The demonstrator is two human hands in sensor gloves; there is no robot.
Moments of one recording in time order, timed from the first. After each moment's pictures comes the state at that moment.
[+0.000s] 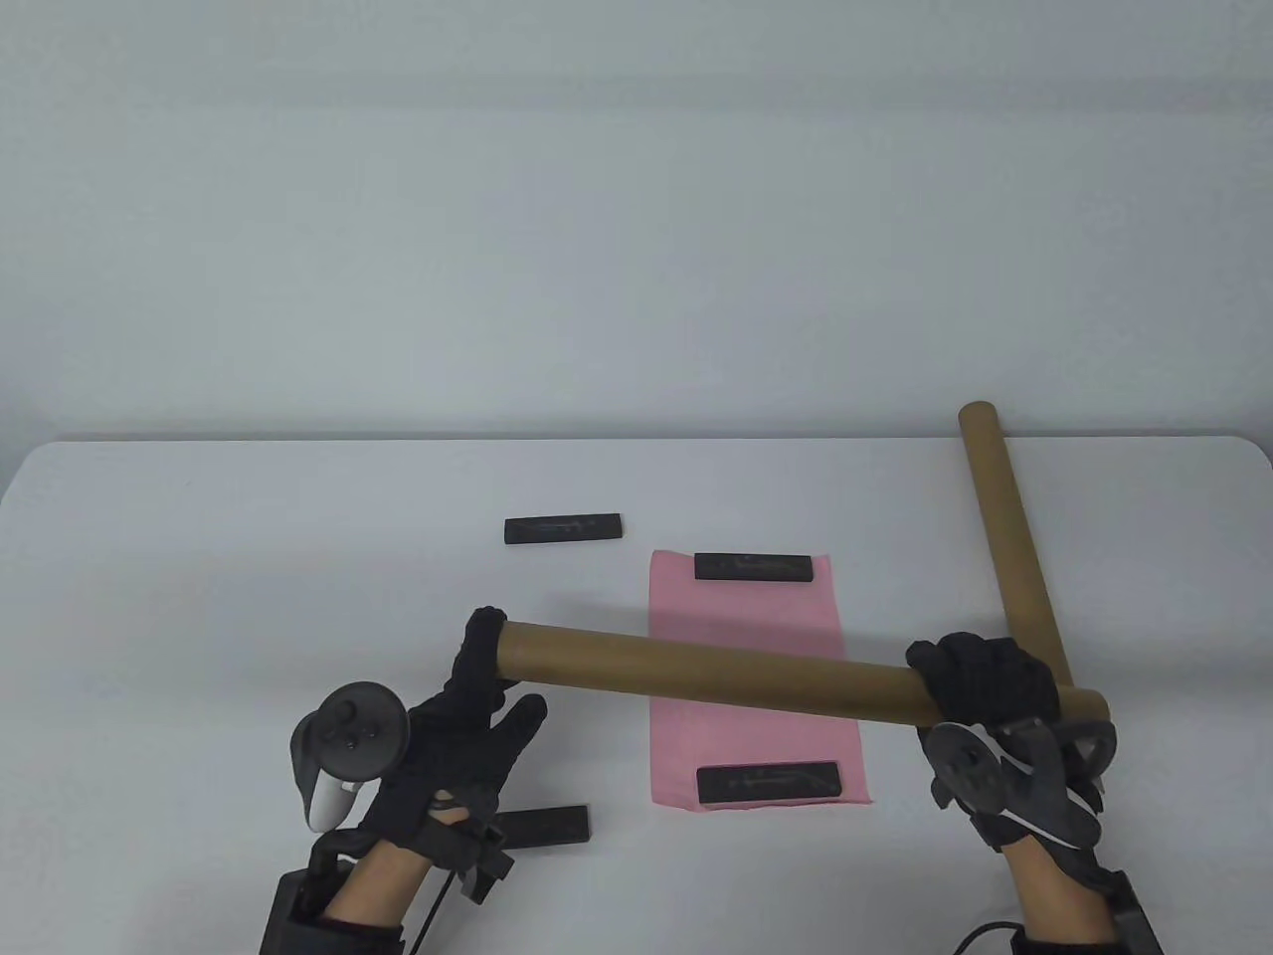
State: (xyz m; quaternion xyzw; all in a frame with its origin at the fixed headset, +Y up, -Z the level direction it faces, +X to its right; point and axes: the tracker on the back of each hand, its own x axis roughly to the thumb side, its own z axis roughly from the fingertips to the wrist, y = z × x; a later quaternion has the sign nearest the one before) left_hand -0.211 -0.673 -0.316 0.05 -0.19 0.46 0.87; right_hand 0.259 -0.666 -0.310 -0.11 0.21 -0.97 0.06
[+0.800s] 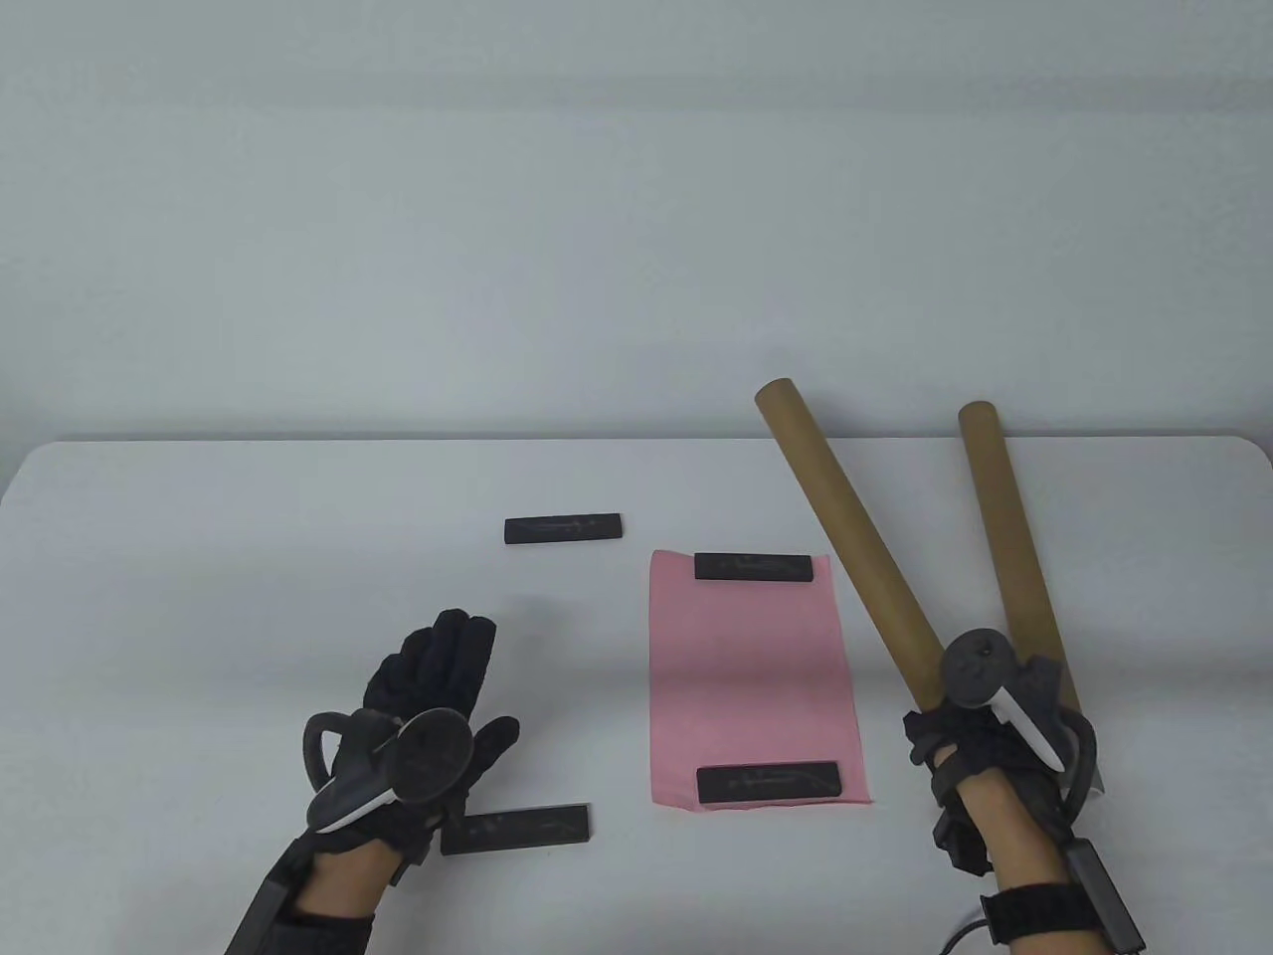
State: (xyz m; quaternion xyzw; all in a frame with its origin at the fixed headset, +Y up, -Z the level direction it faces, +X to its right) left_hand -0.211 -0.678 -0.316 0.08 -0.17 0.03 0.98; right_hand 0.287 -0.722 -0.371 0.16 -0.13 -0.97 -0.13
